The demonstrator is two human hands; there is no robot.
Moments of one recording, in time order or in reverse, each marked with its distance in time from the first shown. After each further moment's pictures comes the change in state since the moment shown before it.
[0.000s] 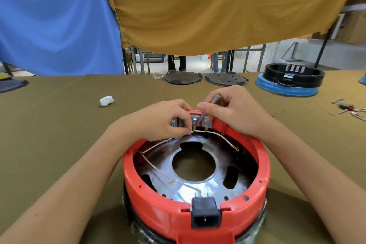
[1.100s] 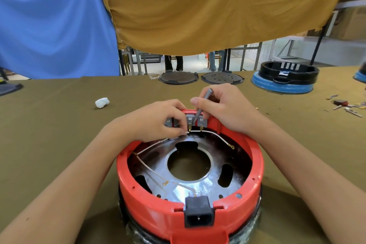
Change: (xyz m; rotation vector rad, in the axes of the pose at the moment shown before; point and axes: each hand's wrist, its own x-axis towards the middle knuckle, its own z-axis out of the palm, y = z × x) left_hand 0.000 -0.002 0.001 -0.021 -0.001 0.011; right_hand 0.006 0.004 0.007 0.021 0.045 0.048
